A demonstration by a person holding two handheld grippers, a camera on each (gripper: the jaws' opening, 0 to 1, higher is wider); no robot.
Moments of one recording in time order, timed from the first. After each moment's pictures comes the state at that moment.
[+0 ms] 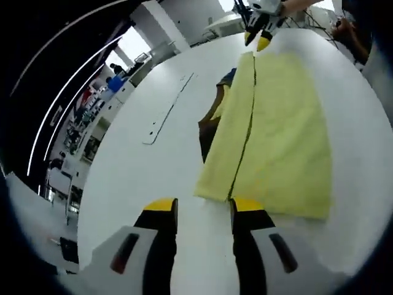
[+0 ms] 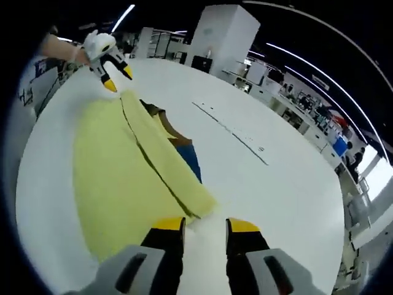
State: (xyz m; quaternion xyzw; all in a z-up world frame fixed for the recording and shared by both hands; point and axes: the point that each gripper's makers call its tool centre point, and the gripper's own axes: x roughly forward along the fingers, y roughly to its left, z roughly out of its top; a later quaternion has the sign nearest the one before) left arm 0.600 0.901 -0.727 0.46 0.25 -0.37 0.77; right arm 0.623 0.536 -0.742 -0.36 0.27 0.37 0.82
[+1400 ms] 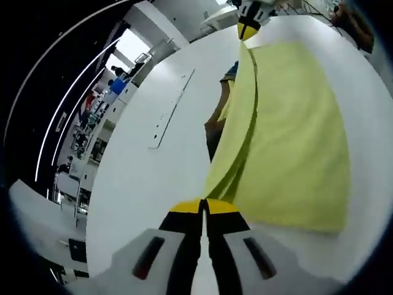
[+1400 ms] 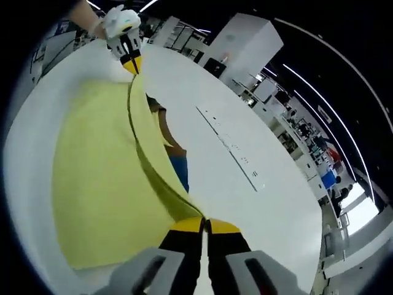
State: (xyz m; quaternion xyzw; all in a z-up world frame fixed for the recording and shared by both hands) left arm 0.628 0.895 -0.722 0.41 0.27 -0.33 0.81; right arm 0.654 0.563 -0.722 -0.40 0.21 0.36 0.82
